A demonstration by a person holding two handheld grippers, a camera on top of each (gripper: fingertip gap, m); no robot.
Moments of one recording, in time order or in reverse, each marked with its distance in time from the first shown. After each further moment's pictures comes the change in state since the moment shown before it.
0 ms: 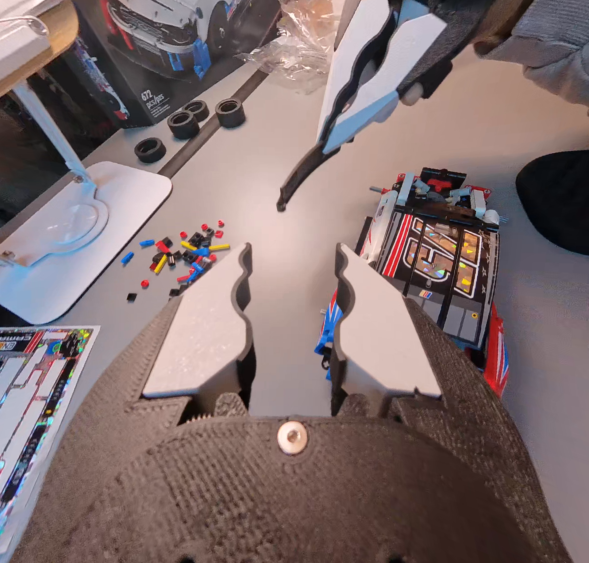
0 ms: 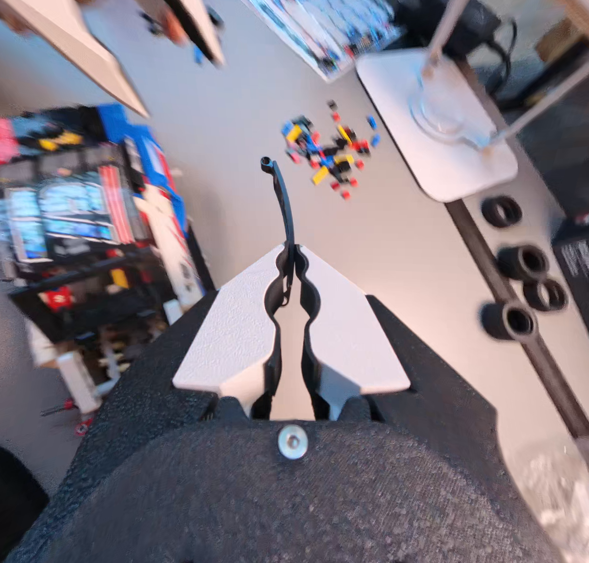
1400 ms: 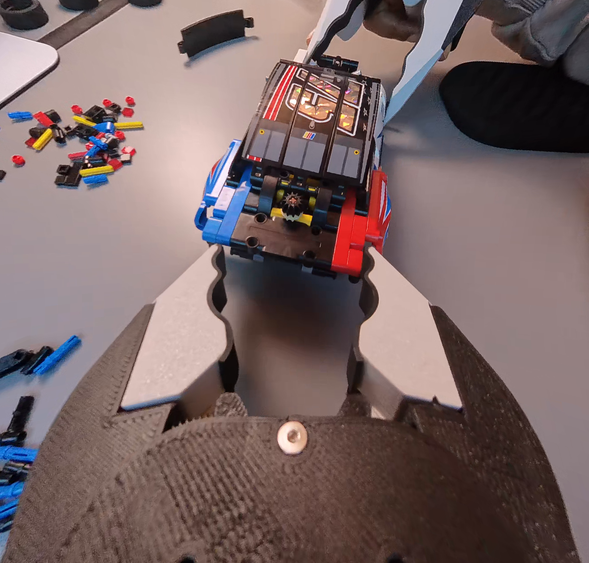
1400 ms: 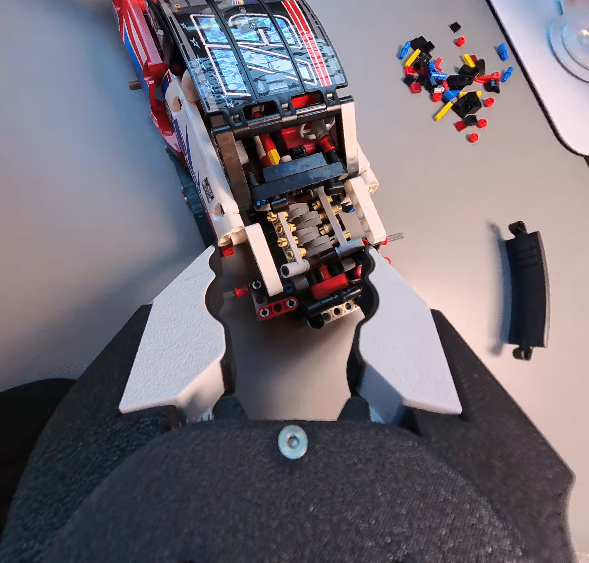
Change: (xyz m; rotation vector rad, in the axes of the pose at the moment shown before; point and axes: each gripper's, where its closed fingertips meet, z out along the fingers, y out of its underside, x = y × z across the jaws) left arm 0.042 0.094 -0.043 -0.074 0.196 -0.105; right arm -0.091 0.055 0.006 -0.054 -0.089 -0.041
